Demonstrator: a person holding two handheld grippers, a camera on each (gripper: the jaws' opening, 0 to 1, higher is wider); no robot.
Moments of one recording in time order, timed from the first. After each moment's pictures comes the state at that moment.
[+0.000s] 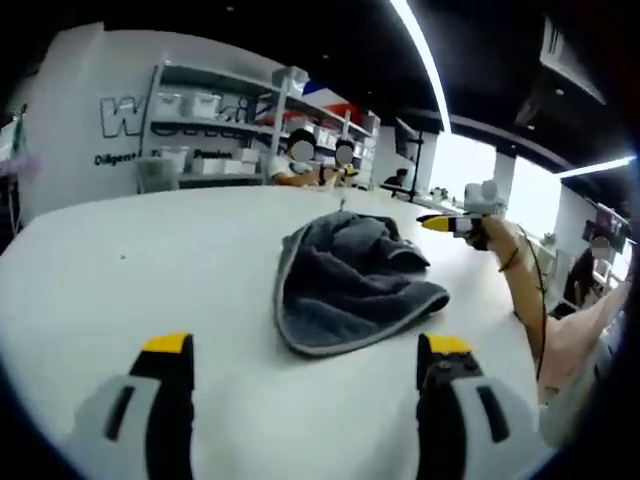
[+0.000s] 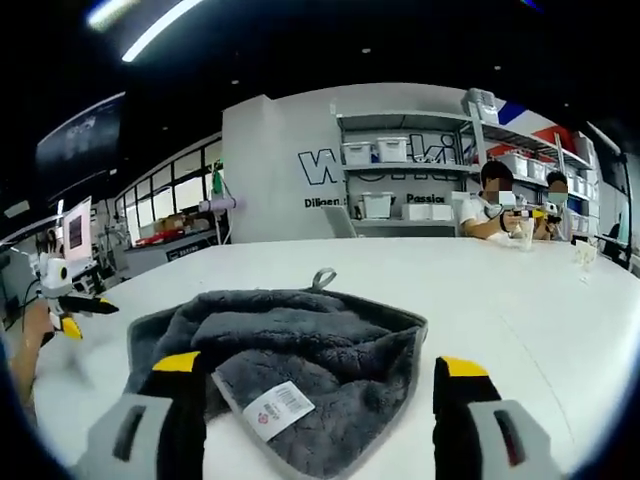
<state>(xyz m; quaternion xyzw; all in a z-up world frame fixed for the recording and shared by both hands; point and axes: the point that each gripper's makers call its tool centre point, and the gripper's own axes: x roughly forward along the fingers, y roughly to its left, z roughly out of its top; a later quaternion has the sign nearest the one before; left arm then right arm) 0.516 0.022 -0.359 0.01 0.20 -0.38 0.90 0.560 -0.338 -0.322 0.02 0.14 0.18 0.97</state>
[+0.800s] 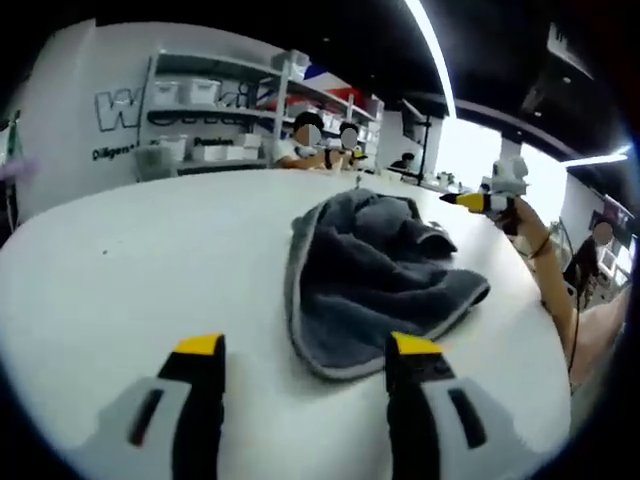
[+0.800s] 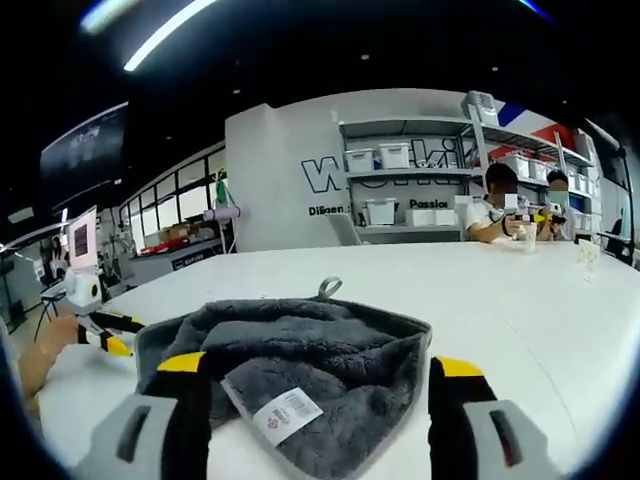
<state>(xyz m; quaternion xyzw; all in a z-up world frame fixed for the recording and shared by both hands) 0.553 0.001 -0.393 0.03 0.22 -0.38 0.90 0.555 -0.330 -0.318 0.03 0.13 0.19 0.97</state>
